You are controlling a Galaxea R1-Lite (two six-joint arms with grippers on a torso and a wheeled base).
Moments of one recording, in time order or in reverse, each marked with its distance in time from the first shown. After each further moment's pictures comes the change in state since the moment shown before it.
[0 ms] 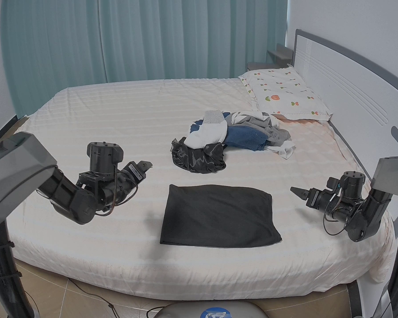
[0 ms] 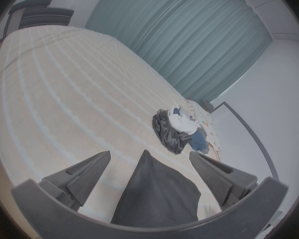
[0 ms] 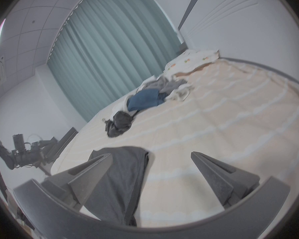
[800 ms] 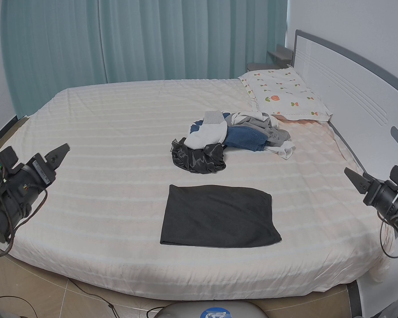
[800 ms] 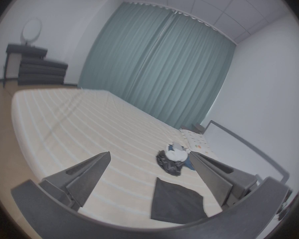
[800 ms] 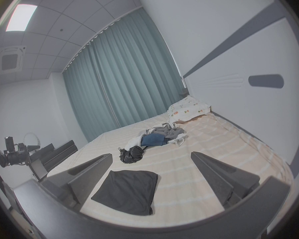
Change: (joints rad) left arm 0.108 -0.827 0.509 0.000 0.108 0.333; right arm -0.081 -0.747 0.493 -0.040 -0.048 -0.074
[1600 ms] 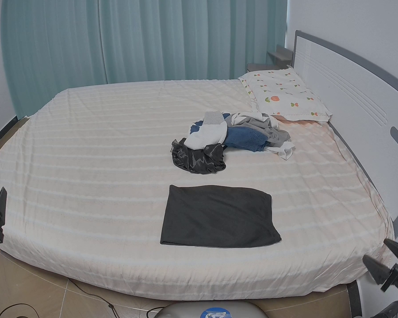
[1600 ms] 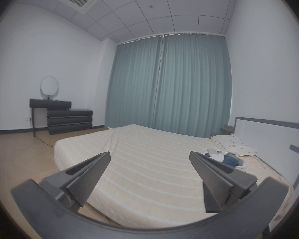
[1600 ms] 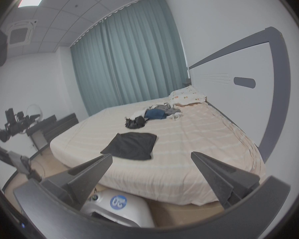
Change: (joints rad) left arm 0.013 -0.610 0.266 0.168 0.316 0.387; right arm 0.032 -0.965 0.127 1.032 0.008 -0.211
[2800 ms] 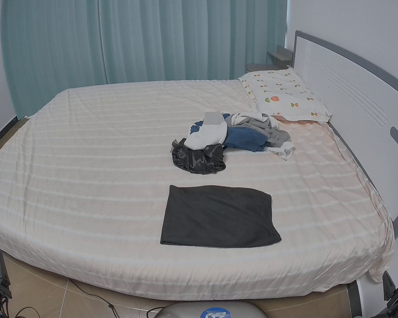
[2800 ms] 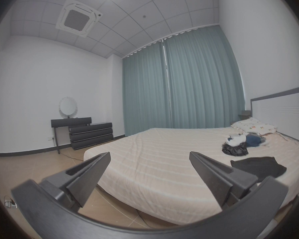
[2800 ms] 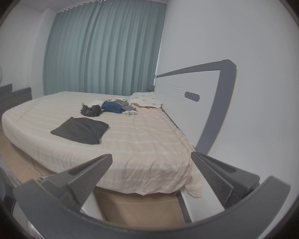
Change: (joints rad) left arm 0.172 -0.587 0.174 0.353 -0.013 0.206; right arm 0.051 -0.508 -0.096 0.591 -0.518 -0.227
